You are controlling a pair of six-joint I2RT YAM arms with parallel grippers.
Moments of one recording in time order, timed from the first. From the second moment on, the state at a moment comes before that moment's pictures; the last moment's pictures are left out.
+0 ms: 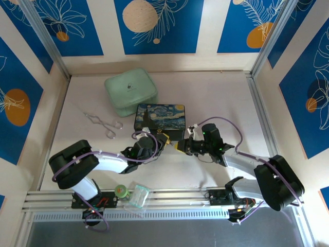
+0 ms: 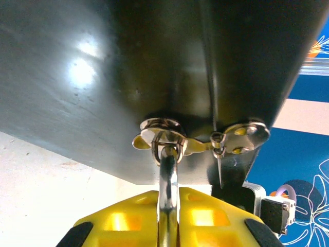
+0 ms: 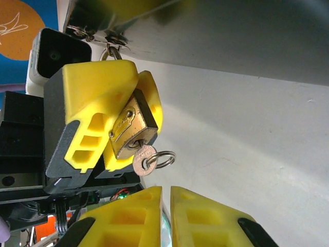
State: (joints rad) left arm -0.98 1.57 0.49 0.74 -0.23 -1.64; right arm 0.50 1.24 0.37 0.26 -0.74 0.95
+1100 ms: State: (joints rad) left arm -0.97 1.58 0.50 0.63 -0.20 -1.66; right arm 0.63 1.10 0.45 -0.09 -0.35 0.50
